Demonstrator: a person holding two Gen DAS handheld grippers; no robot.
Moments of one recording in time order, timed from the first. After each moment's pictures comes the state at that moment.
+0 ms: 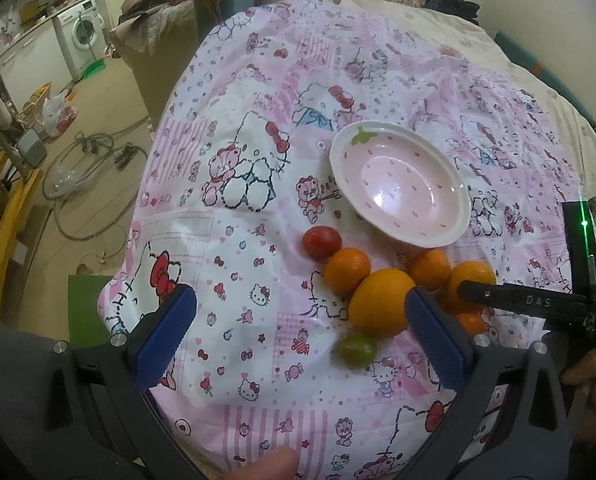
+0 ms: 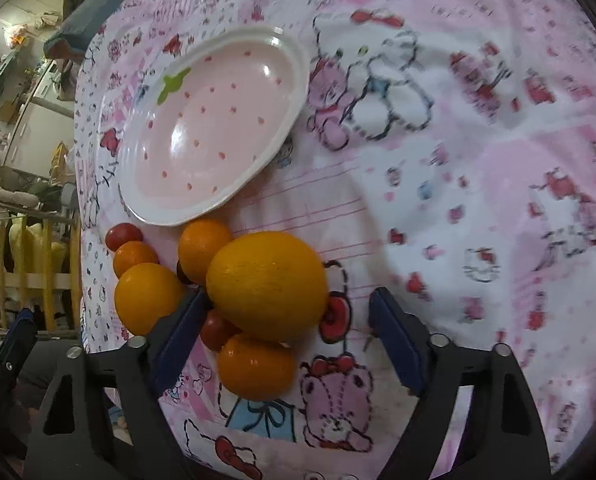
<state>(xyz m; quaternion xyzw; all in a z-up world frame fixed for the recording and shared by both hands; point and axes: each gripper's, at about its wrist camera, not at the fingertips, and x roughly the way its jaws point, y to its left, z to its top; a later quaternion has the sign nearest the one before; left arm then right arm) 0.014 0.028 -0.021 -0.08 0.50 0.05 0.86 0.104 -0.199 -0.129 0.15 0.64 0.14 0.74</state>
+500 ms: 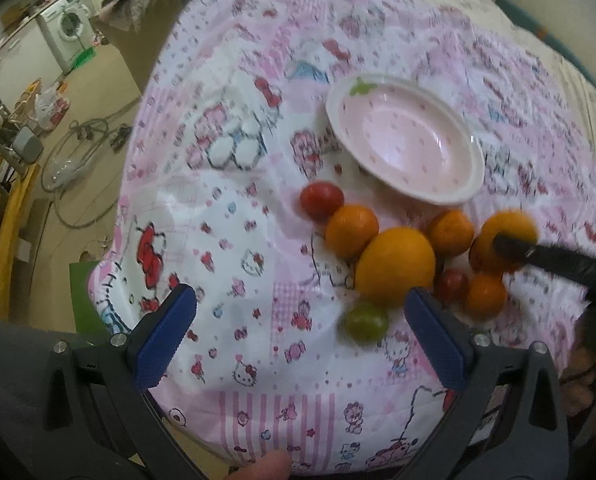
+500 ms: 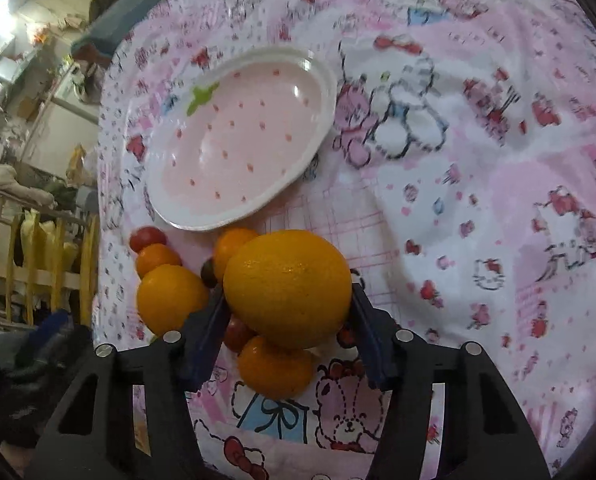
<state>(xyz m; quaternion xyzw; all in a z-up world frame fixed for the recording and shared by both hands) 0.019 0.015 -0.053 -0.04 0.57 0.04 0.82 0.095 -0.212 -0.101 0.17 0.59 0.17 0.77</state>
